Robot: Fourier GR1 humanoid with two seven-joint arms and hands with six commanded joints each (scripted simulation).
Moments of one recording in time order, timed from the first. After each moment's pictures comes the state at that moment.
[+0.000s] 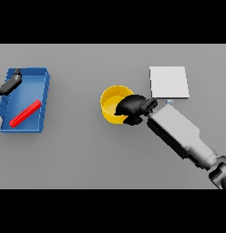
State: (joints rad) left arm -0.43 0.57 -0.08 -1.14 -0.32 0.11 0.42; right arm -0.75 -0.28 0.70 -1.05 0.85 0.58 -0.17
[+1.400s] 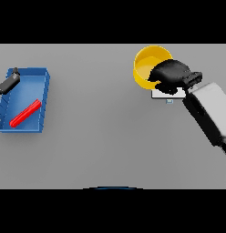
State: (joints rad) left arm -0.42 0.59 -0.08 -1.19 -0.32 0.11 0.44; right arm -0.79 -0.52 0.47 -1.17 0.78 0.52 -0.08
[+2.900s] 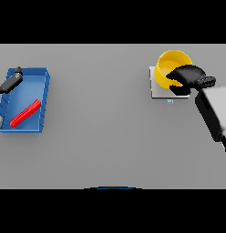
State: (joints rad) left arm -0.44 0.58 -0.09 -1.17 -0.33 0.11 0.45; right arm -0.81 -0.49 0.40 -0.74 0.83 0.33 -0.19
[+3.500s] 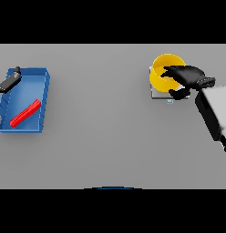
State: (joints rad) left arm -0.44 0.58 -0.09 -1.15 -0.33 0.11 0.44; right arm -0.82 -0.48 0.40 -0.70 0.84 0.31 -0.23
